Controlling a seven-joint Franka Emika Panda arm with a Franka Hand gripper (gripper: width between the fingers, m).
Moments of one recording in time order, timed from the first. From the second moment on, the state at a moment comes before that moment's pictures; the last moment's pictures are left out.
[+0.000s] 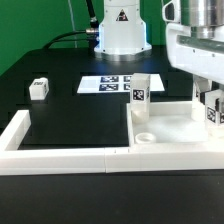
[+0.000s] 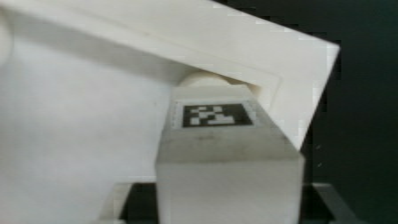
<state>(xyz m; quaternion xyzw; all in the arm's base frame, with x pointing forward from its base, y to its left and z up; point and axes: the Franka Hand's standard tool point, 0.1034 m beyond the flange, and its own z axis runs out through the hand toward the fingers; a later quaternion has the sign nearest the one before) 0.627 0.109 0.077 -0.70 0.71 0.01 0.07</state>
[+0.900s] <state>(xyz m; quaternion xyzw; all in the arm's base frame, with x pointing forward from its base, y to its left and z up) 0.622 0.127 0.081 -0.86 0.51 -0.01 0.06</state>
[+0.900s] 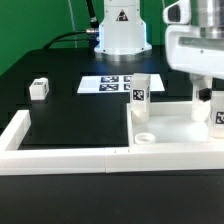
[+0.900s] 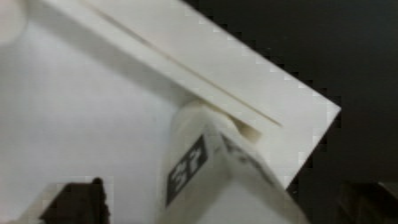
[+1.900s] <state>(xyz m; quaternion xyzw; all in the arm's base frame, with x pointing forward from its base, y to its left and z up) 0.630 0.104 0.078 -0.99 0.08 -0.06 0.01</state>
